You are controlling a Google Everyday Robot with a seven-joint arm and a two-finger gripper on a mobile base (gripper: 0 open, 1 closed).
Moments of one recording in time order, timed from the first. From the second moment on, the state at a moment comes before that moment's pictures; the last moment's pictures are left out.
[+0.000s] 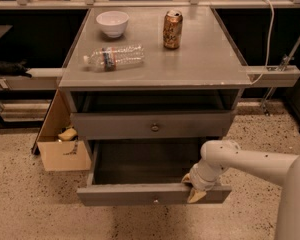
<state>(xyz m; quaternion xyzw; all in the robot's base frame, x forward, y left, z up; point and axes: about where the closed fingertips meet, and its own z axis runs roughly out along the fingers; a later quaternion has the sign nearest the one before) 0.500 -0.167 0.385 -0.79 0.60 0.13 0.09</state>
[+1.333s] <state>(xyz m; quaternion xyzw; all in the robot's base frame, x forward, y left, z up) 0.480 -0.170 0.385 -0.79 0.60 0.13 0.08</state>
